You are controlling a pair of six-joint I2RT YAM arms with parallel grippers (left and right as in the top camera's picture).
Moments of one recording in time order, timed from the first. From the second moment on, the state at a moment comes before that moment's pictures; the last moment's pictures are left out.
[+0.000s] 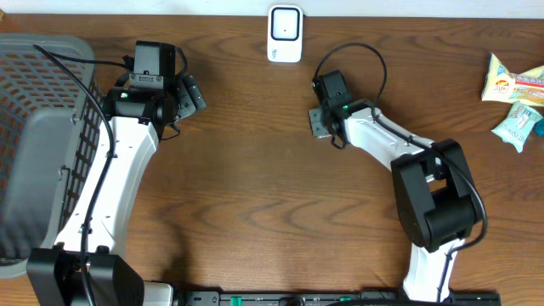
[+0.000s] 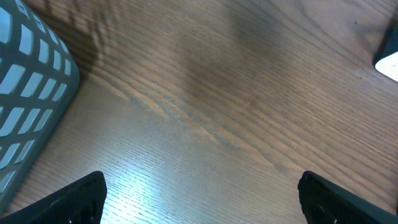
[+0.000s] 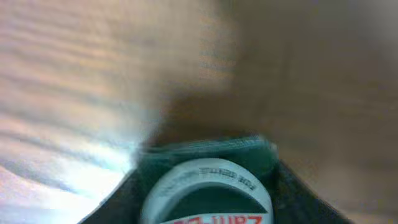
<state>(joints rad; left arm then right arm) -0.10 1.57 1.36 -0.84 -0.17 -0.51 0.40 2.04 1.33 -0.36 0.15 0.18</state>
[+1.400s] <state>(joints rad) -0.10 1.57 1.36 -0.84 -0.17 -0.51 0.40 2.14 1.41 -0.34 0.10 0.18</state>
